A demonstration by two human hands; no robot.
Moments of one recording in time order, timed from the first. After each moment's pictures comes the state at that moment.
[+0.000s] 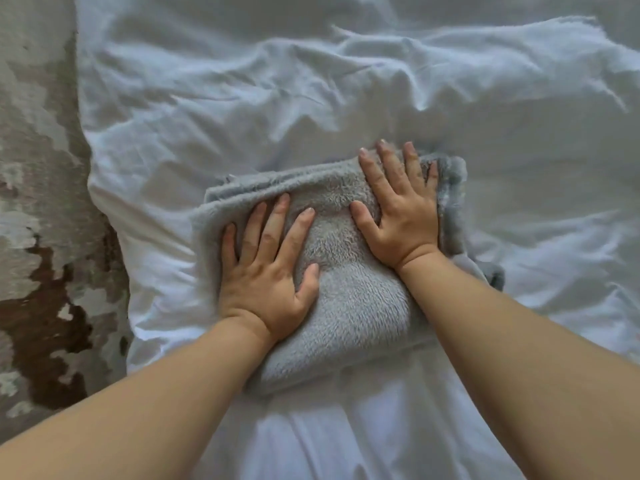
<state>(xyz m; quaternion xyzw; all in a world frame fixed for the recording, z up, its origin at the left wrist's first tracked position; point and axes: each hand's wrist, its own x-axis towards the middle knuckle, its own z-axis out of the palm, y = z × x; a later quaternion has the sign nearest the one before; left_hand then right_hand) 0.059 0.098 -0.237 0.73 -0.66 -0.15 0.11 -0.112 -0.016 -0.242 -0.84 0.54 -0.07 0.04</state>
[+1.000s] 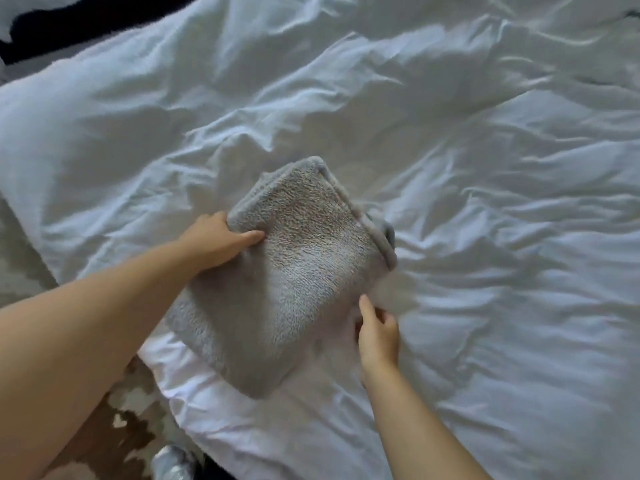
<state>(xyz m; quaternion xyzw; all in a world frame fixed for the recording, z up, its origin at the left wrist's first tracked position) 0.067 -0.045 -0.159 0.63 -0.64 -0.42 -0.11 -0.119 0.157 -0.161 0.05 0.87 -0.31 0.37</state>
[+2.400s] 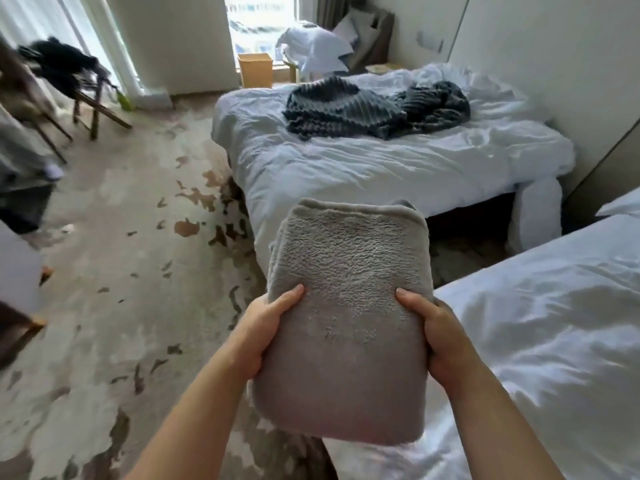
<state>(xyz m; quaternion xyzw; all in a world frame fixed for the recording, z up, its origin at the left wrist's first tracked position) 0.555 -0.208 0.153 0.54 -0.32 -0.68 0.38 0.311 -0.186 0.167 -0.25 0.55 -0.51 0.62</state>
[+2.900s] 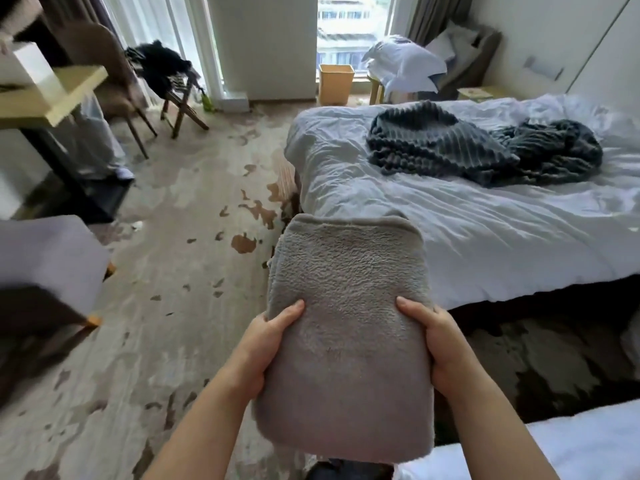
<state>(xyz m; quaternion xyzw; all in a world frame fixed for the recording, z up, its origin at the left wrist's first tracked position) 0.700 -0.424 0.145 0.58 -0.21 -0.63 0.46 0.469 -0.470 0.157 -0.30 0.50 -0.43 0.69</state>
